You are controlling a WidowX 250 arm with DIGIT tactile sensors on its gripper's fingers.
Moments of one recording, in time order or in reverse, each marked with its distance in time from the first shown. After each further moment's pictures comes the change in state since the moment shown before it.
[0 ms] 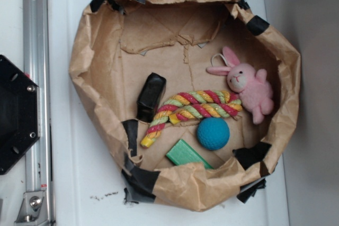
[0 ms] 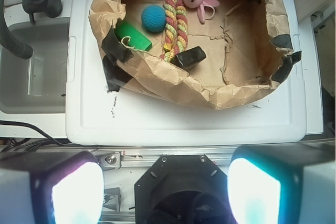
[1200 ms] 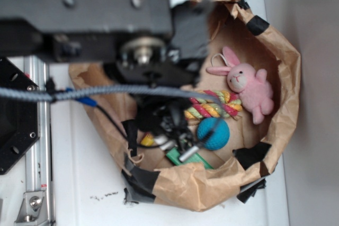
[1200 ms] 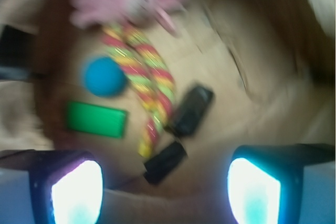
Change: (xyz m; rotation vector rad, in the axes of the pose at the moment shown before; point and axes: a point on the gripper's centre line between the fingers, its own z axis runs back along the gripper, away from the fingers) arm 0.086 0.025 -0.122 -0.026 0.164 0.719
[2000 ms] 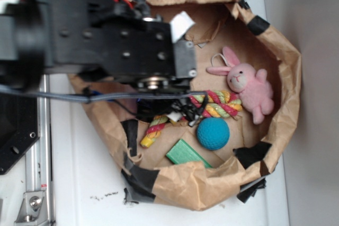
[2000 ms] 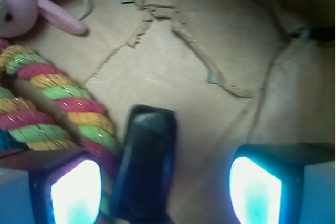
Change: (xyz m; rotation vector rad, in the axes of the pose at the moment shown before) arm 0.032 0.012 -0.065 0.089 -0.099 0.201
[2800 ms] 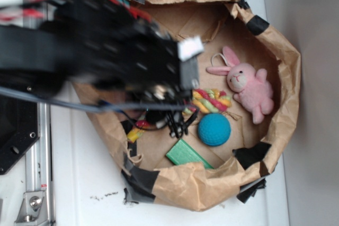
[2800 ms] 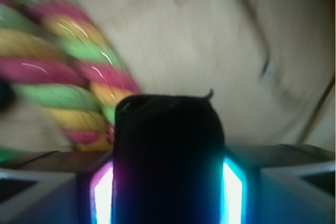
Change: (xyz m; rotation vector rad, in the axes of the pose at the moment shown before) arm 0.008 0.004 0.018 -0.053 -0.110 -0.400
